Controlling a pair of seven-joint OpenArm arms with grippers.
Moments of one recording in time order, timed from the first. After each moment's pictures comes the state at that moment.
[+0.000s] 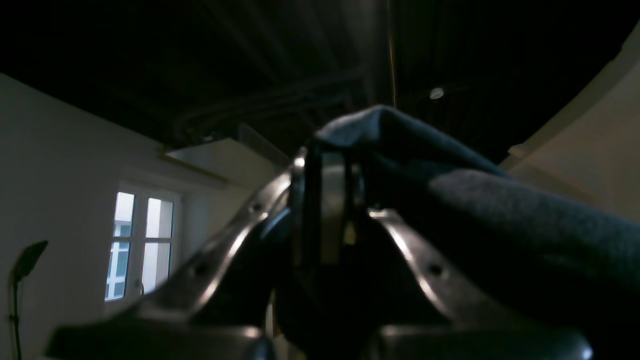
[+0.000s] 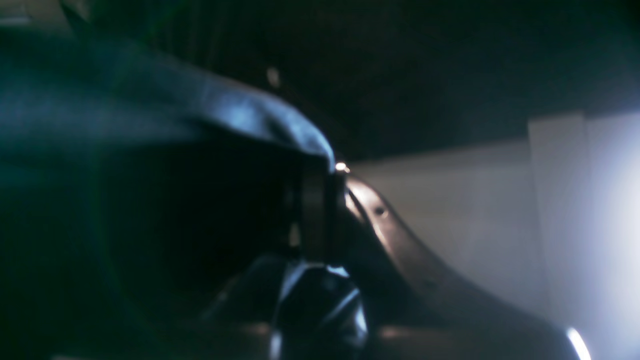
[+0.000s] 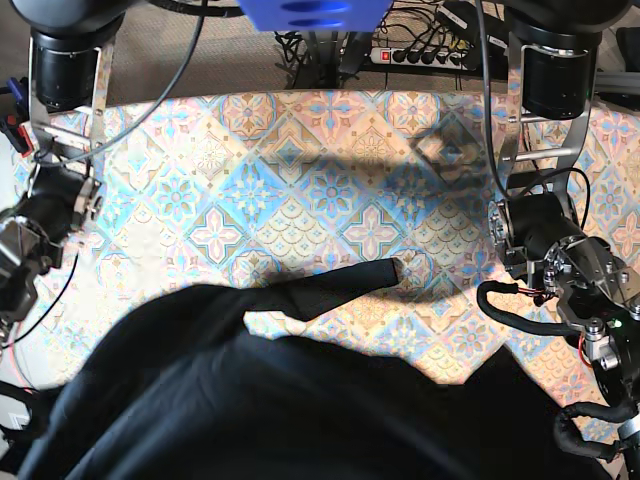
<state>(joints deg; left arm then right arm) -59.1 -10.1 -3.9 116.9 6.3 0.7 32.7 54.5 24.4 7.5 113.2 -12.9 18.5 -23.4</state>
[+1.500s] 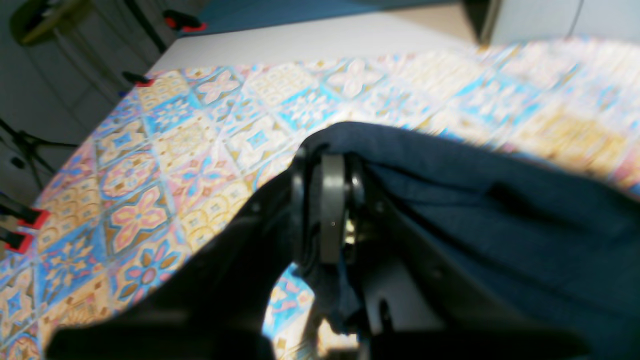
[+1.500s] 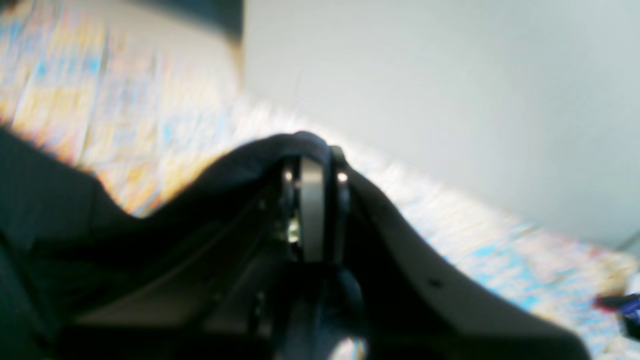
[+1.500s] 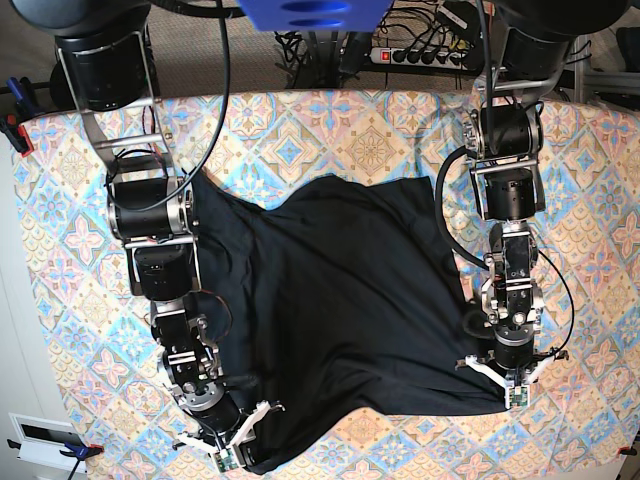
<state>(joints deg) -34.0 -9.6 -9.5 52.7 10.3 0.6 11.5 54.5 3.0 -7.7 23.6 -9.5 17.2 10.3</state>
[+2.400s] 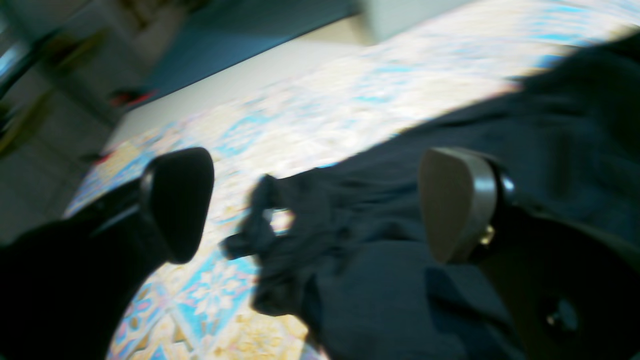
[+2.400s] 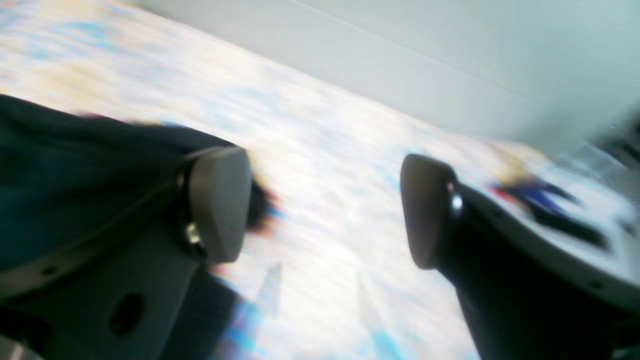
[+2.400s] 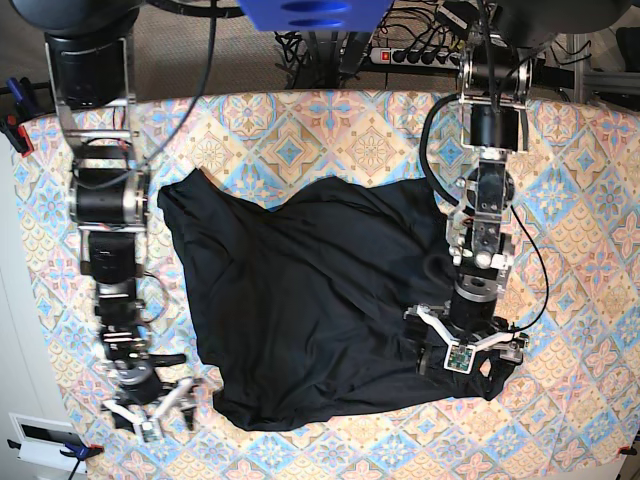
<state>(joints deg) -16.6 -9.5 3.0 83.5 10.3 -3.6 20.5 52.4 14.7 -4.9 23.3 -9.7 17.8 5.7</state>
